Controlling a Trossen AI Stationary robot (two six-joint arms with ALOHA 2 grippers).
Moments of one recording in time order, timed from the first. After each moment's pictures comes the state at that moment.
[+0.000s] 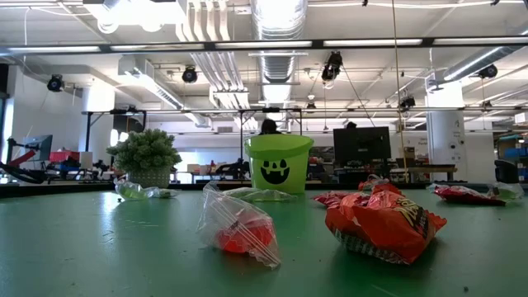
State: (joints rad) left arm -0.62 1.29 1.53 -0.92 -0.72 -0.13; right arm 0.08 1.85 2.00 -0.55 -0.59 0.38
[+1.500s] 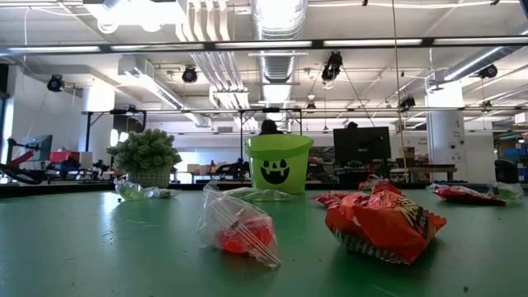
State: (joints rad) left arm -0.51 1.29 1.53 -0.81 -0.43 -0.05; right arm 0.04 1.86 2.00 -0.56 -0.58 0.34
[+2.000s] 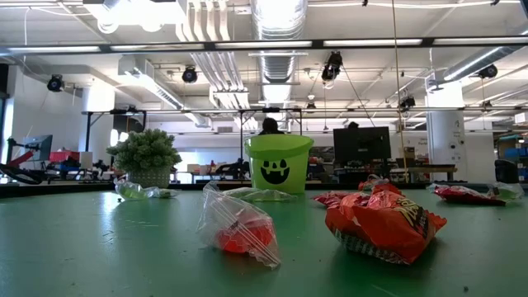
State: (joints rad) left arm -0.50 1.29 1.53 -0.84 -0.40 -0.07; right arm 0.04 1.86 2.00 -0.57 -0.52 0.32
